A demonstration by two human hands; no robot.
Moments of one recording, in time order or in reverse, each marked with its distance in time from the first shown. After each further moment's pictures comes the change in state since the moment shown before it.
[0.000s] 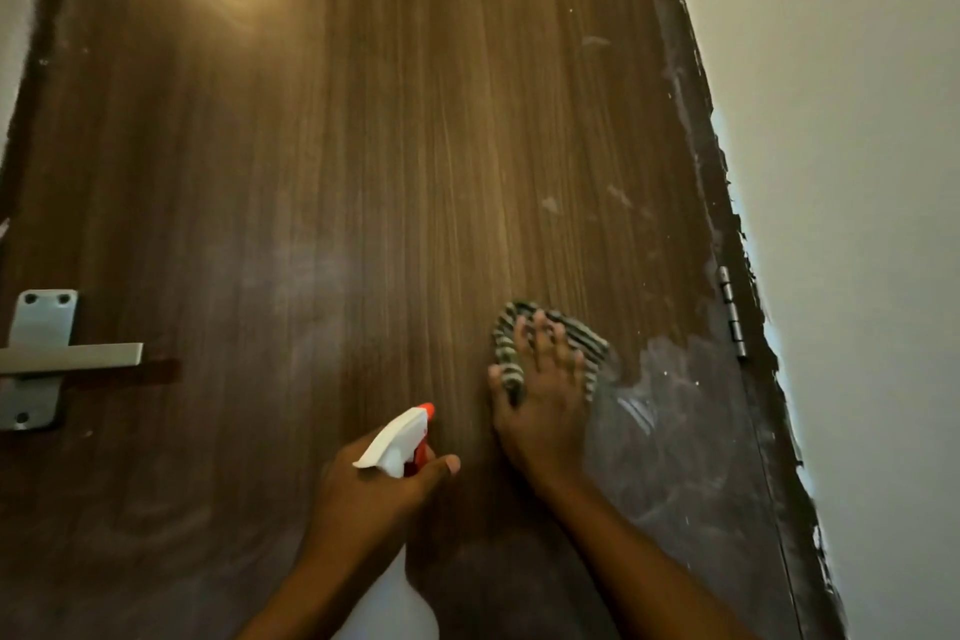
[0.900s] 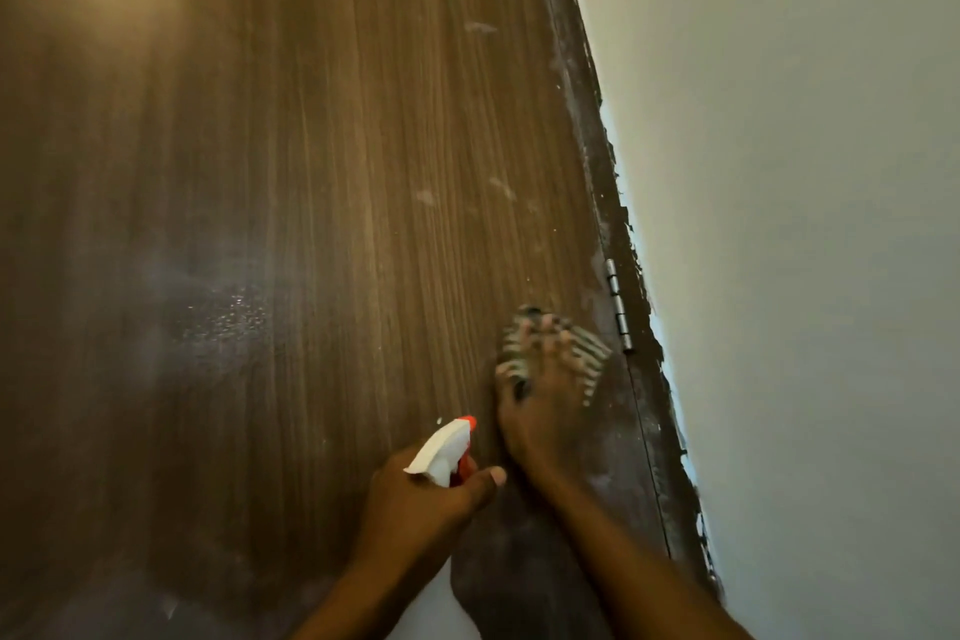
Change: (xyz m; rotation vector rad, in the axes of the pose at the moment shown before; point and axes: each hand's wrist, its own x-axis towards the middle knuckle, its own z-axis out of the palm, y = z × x) left_hand 0.022 0.010 0.160 0.255 -0.193 0.189; right_hand 0.017 0.139 -0.031 0.000 0.103 0.223
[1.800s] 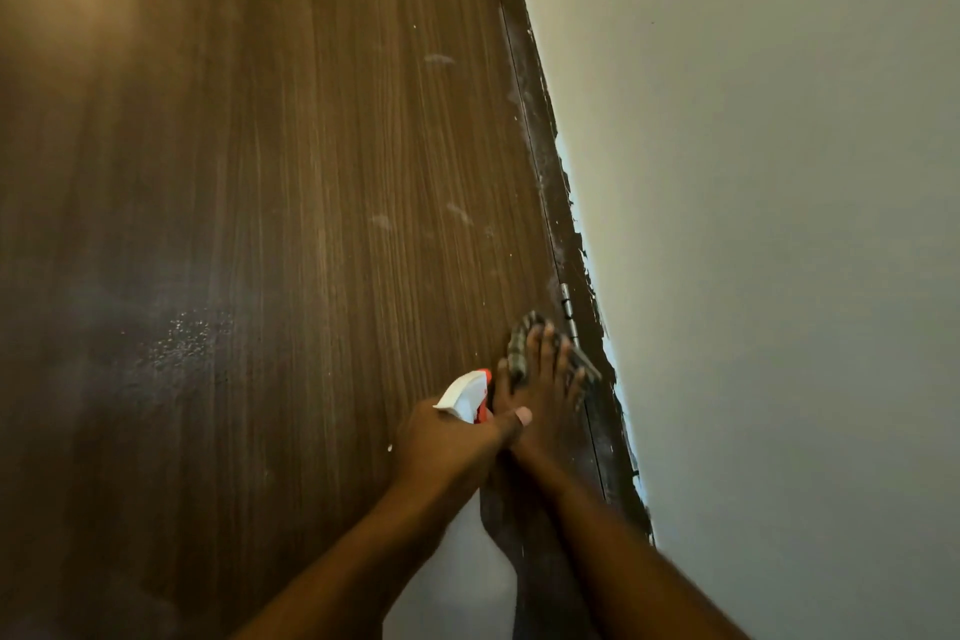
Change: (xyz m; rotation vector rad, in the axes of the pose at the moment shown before) left_hand 0.029 0.077 0.029 -0.215 -0.019 -0.054; right_hand 0.046 0.038 -0.016 -0.183 -0.076 0.065
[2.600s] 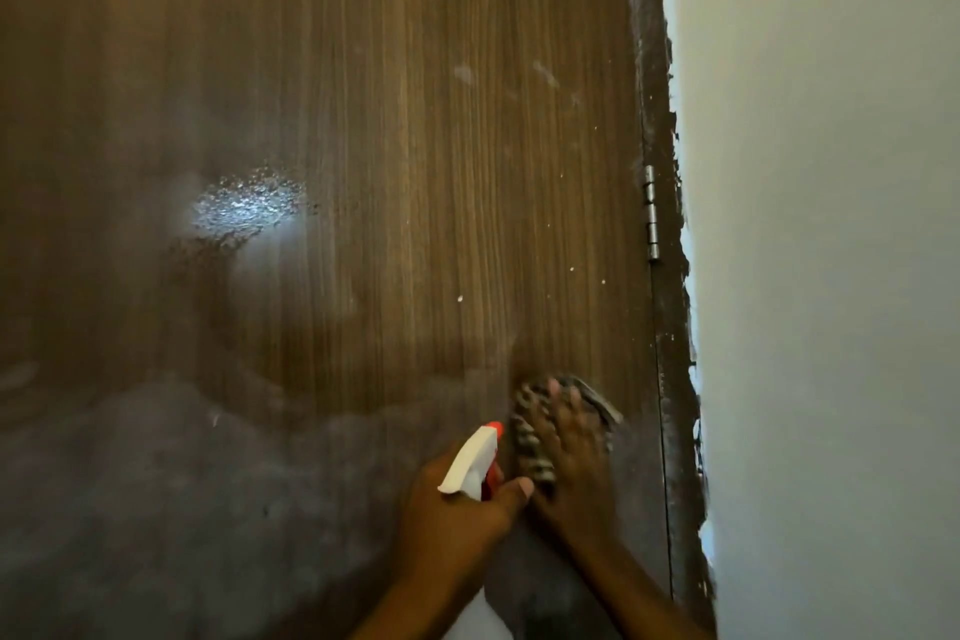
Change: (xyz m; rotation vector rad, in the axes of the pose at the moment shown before) left_hand -0.099 -0.144 0.016 0.101 0.034 -0.158; right_hand -0.209 0.086 0.034 0.079 -0.153 -0.472
